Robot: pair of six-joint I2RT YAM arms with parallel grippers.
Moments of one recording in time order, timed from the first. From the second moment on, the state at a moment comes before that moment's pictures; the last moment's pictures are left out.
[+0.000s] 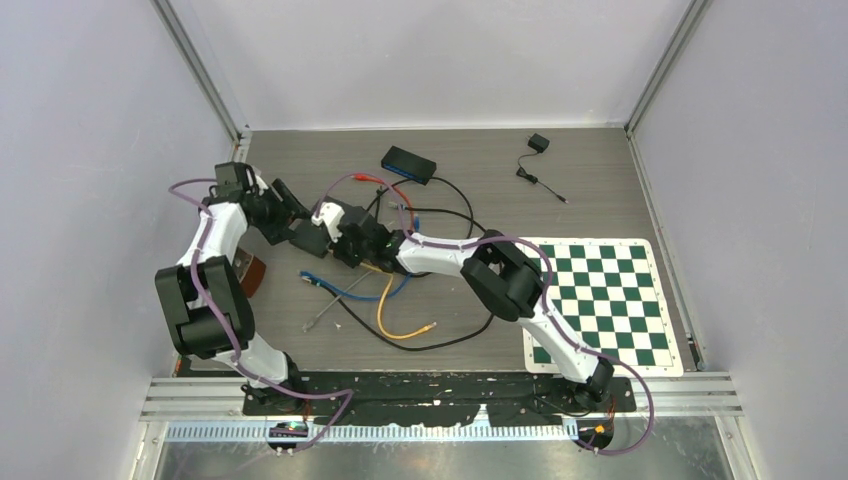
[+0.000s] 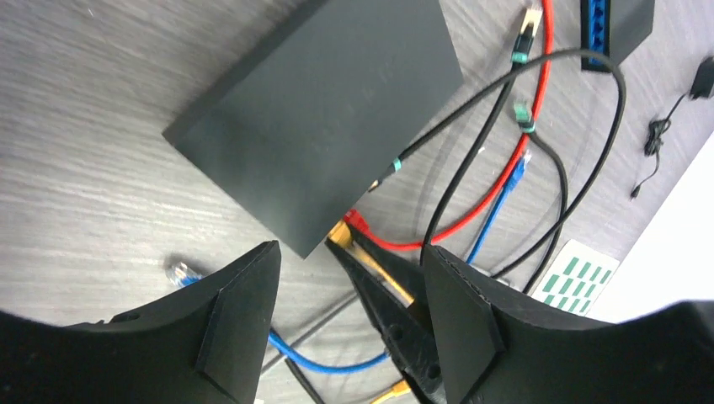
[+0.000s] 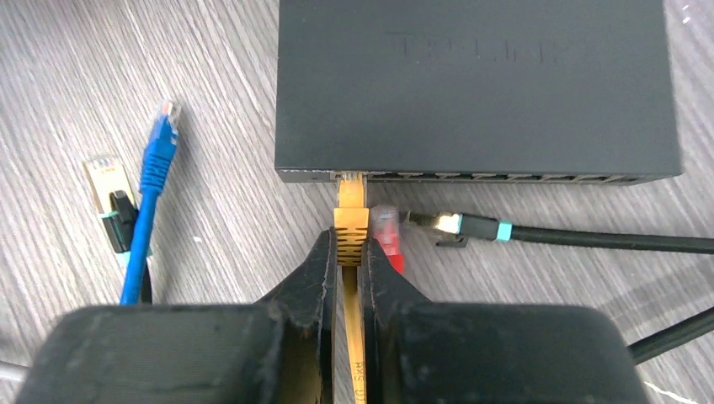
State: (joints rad) left arm 0.25 1.61 1.15 -0.54 0.42 -0.51; right arm 0.99 2.39 1.79 0.05 -0.05 -0.07
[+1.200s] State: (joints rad) left arm 0.24 1.58 0.85 -0.20 0.48 -0.84; right arm 0.95 2.25 1.61 0.25 -0.13 0.03
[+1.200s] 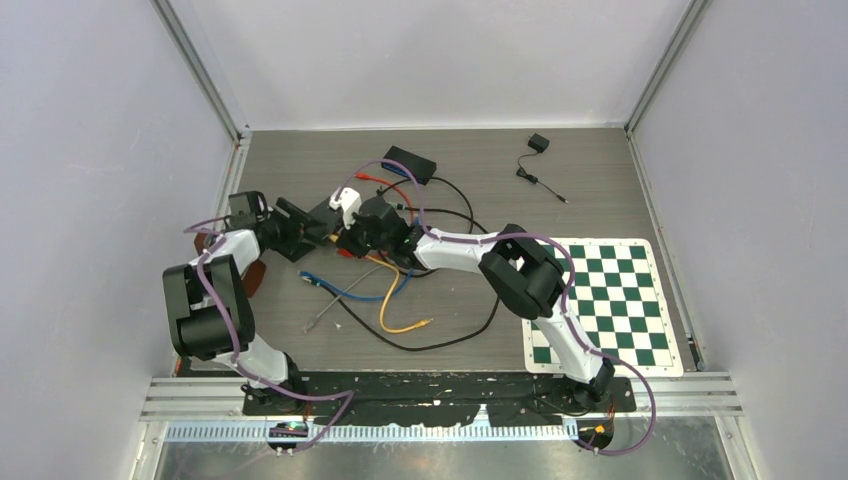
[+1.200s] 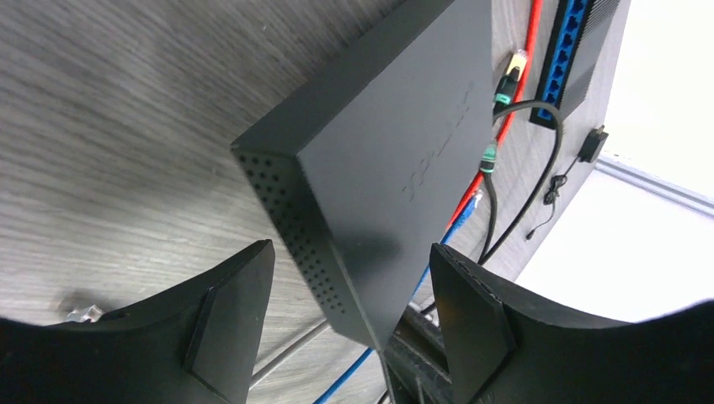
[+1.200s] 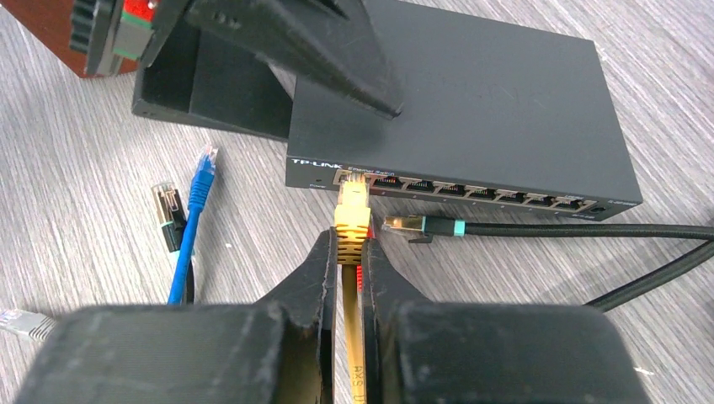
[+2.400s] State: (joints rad) left arm 0.26 1.61 0.83 0.07 0.57 -0.83; right arm 0.92 2.35 1.83 0.11 -0.22 0.05
